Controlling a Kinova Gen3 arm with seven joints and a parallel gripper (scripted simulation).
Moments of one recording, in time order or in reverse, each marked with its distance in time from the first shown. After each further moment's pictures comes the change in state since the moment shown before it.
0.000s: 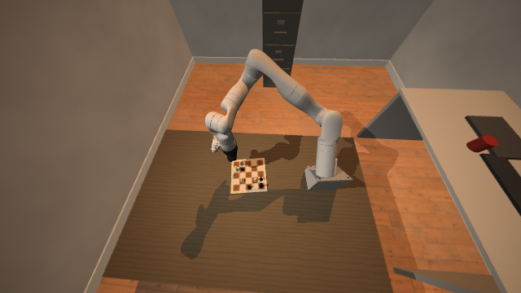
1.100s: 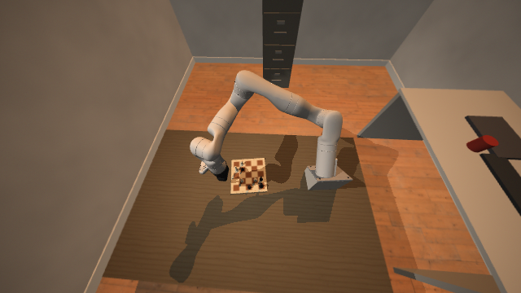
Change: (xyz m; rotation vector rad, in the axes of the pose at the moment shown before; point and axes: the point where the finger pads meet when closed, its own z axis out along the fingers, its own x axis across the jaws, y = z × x) arm -0.104 -0.041 0.013 0.004 -0.002 0.069
